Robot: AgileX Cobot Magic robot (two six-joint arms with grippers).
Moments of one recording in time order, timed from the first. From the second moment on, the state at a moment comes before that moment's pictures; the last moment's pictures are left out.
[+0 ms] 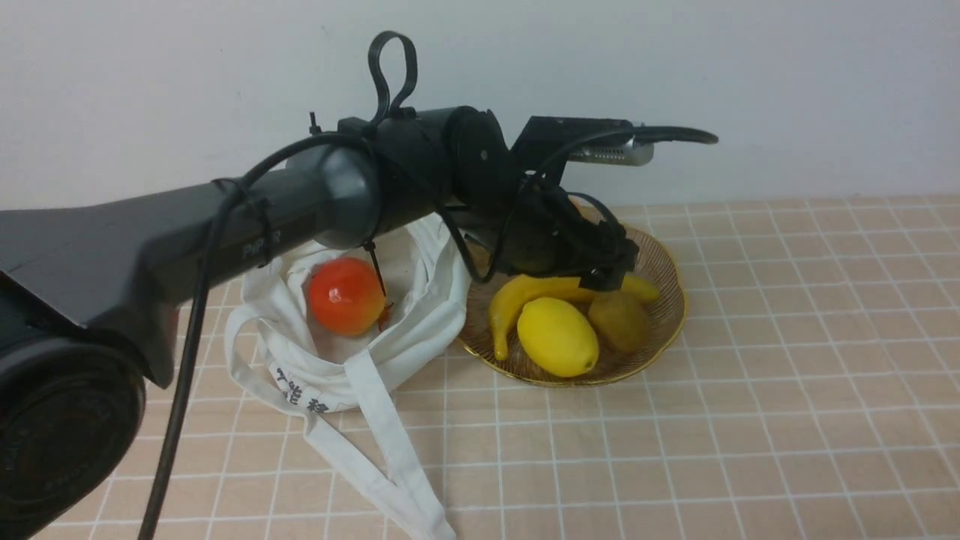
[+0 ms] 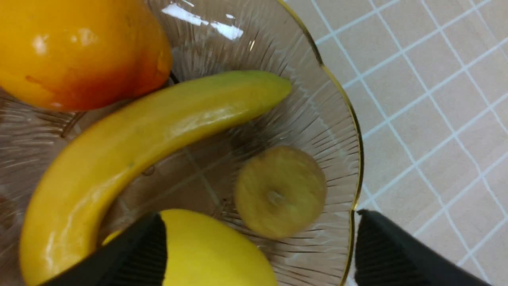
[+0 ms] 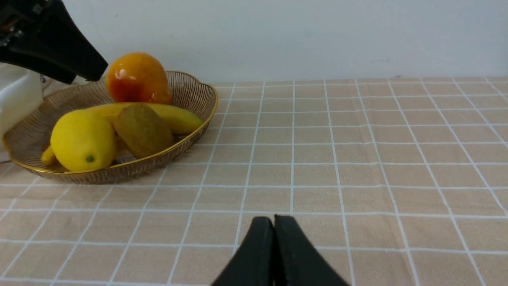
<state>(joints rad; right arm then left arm) 0.08 -0.01 0.03 0.04 0.37 0.00 -0.58 2.09 -1.70 -0.39 0.59 0.12</state>
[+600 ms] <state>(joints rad) 0.08 -0.01 0.03 0.04 0.37 0.00 -0.51 1.82 -1.76 -0.22 1.20 0.16</state>
